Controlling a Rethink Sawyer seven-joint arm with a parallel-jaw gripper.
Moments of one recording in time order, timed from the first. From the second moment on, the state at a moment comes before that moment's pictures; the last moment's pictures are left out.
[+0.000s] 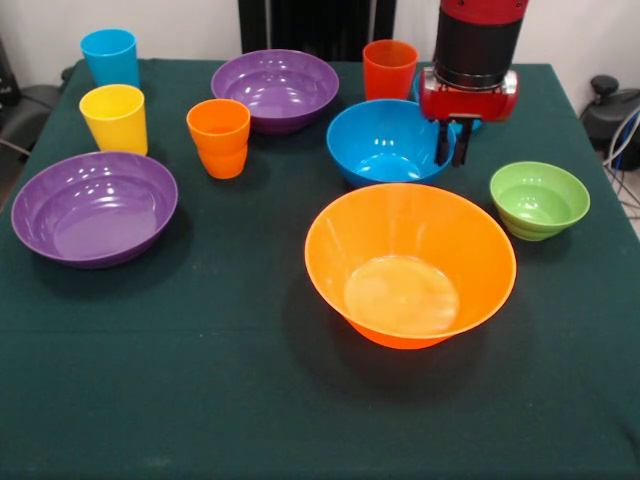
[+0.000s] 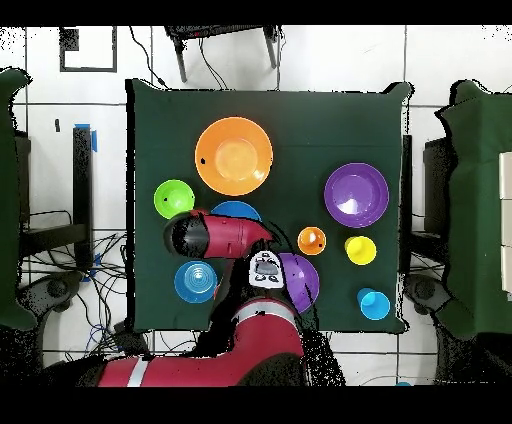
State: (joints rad) arm -0.04 -0.50 0.00 1.78 0.05 0.25 1.76
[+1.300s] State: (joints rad) arm 0.02 -0.59 -0.04 1.79 0.04 0.37 1.76
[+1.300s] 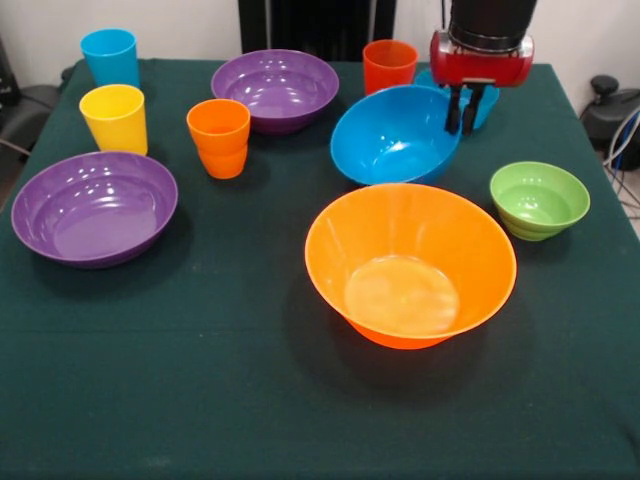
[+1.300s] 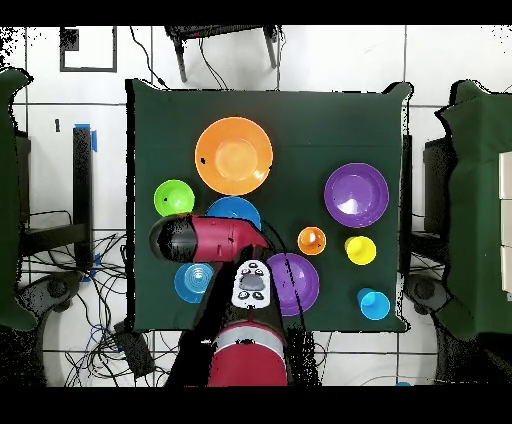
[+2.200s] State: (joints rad) arm 0.03 -0.67 -0.04 1.79 0.04 0.48 1.76
